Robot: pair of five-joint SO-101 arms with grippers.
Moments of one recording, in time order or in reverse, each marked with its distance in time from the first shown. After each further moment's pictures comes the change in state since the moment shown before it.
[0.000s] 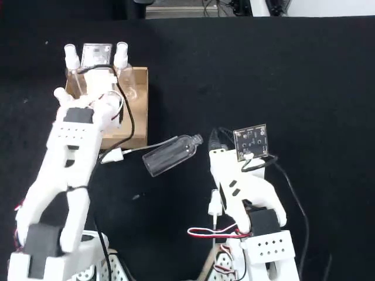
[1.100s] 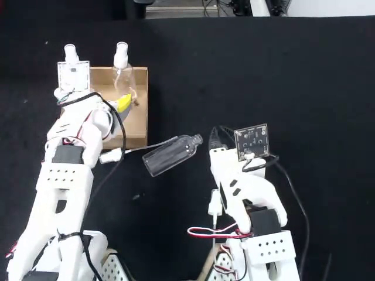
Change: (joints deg) left arm -2.8 -21.9 22.5 -20.9 6.0; right arm 0.0 0.0 -1.0 0.0 0.0
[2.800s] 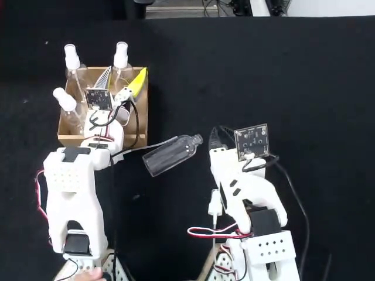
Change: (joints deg) left arm 0.3 75.7 -18.5 -92.4 -0.9; right arm 0.0 0.0 0.0 0.0 0.0
